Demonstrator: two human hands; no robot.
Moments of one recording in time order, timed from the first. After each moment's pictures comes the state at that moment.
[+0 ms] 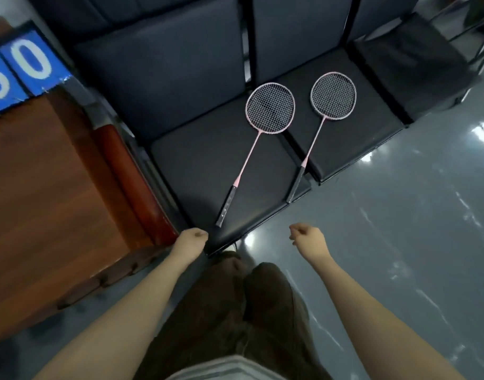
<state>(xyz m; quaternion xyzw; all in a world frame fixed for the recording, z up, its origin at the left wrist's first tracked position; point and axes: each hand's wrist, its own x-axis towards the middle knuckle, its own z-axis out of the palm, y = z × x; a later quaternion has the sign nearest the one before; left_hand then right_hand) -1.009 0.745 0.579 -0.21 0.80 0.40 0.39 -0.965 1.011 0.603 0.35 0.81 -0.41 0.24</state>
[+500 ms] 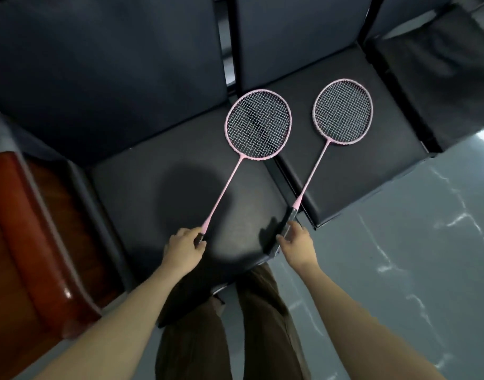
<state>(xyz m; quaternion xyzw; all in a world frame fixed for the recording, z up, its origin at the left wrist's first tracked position) -1.159 0.859 0.441 -0.06 0.90 0.22 0.38 -1.131 1.117 0.455 0.31 0.85 -0.33 0.27</state>
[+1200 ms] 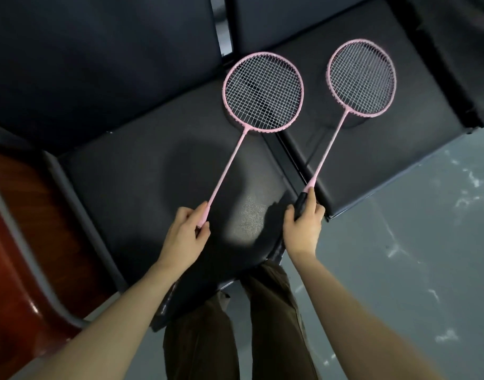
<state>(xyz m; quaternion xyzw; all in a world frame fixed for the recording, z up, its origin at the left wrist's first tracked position) -1.168 0.882 0.394 0.02 0.92 0.34 0.20 -1.155 1.112 0.384 0.38 0.85 -0.37 0.08</state>
